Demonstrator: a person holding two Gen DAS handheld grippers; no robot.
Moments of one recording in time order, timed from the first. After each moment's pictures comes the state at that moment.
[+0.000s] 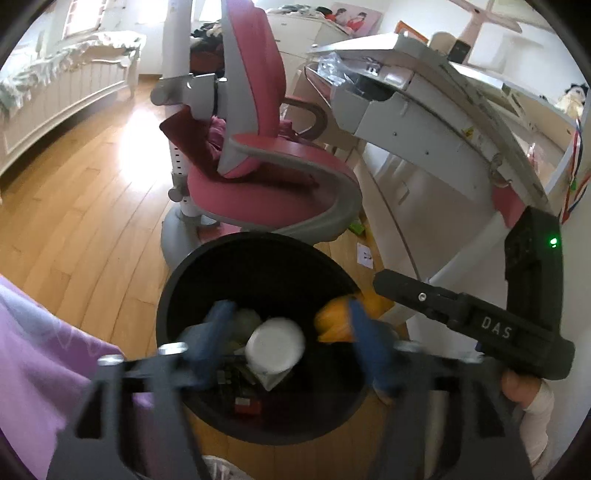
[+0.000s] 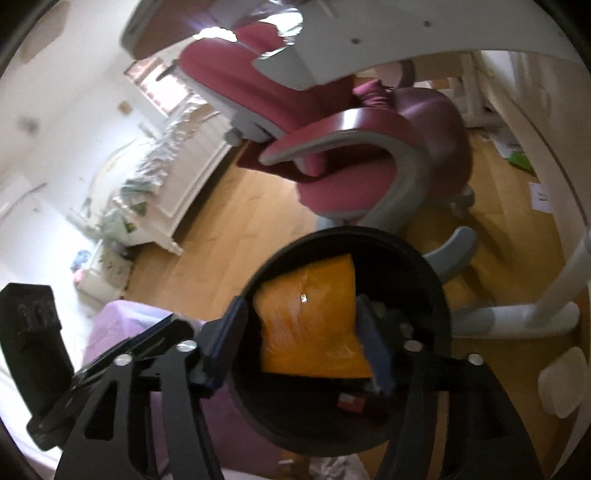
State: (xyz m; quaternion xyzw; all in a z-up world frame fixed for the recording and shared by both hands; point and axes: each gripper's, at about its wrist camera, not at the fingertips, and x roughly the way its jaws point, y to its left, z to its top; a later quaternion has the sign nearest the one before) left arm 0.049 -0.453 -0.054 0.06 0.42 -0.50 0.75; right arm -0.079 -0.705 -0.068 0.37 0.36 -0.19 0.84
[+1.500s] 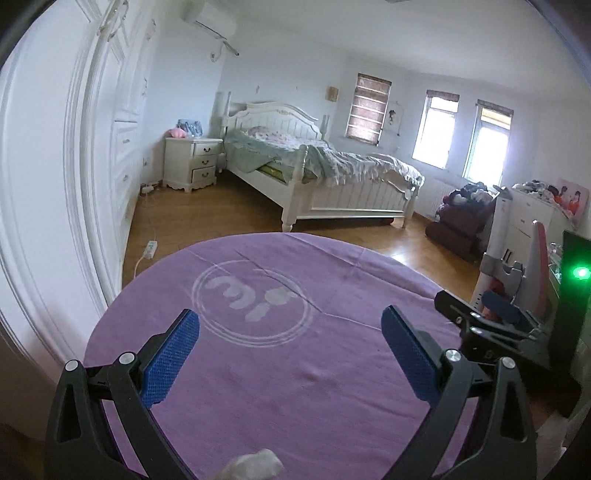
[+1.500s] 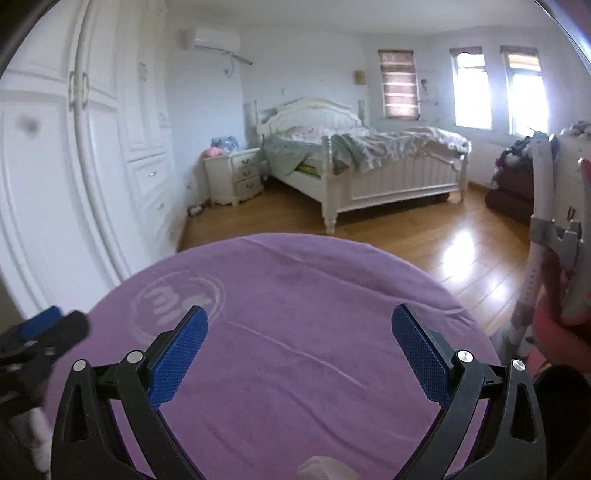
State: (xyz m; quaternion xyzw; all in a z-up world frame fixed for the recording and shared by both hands) left arm 0.006 0.014 0.004 -0.09 0.24 -0.01 0.97; right arm 0.093 -0.250 -0.001 0.02 0.29 0.11 0.95
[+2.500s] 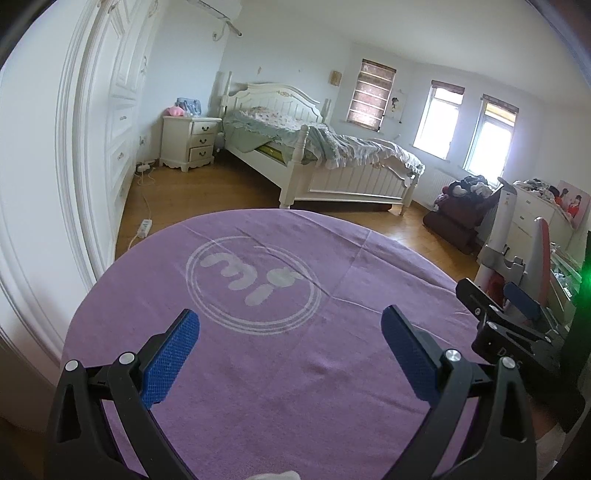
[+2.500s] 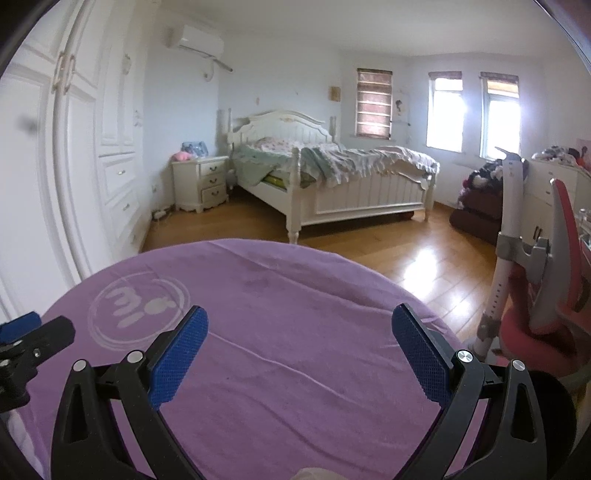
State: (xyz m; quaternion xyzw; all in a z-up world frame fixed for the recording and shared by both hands) left arm 0.024 0.032 -0.015 -0.11 0.27 -0.03 0.95; right arm 0.083 -0.243 -0.017 -0.01 0.26 0.04 0.96
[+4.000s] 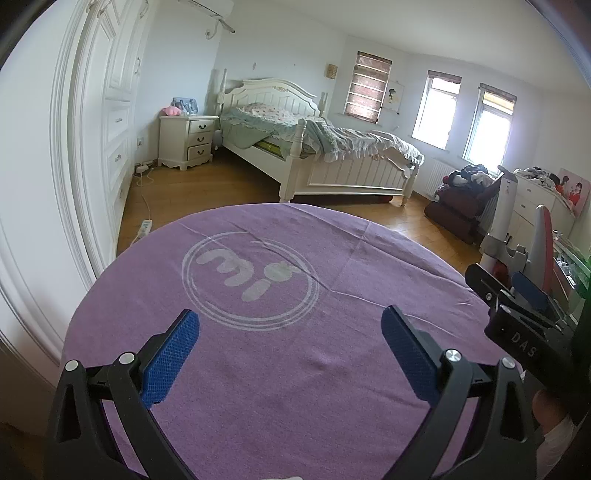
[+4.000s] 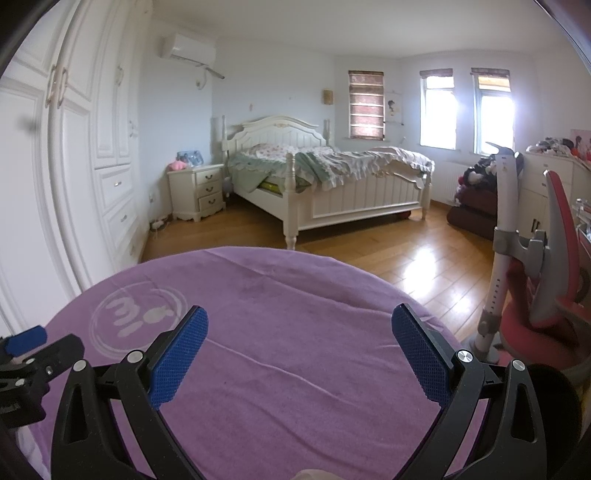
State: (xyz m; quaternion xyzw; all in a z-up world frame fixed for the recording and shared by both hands) left arm 0.031 0.028 -0.014 -0.10 0.29 -0.03 0.95; right arm 0.084 -0.254 -0.007 0.00 0.26 0.03 0.97
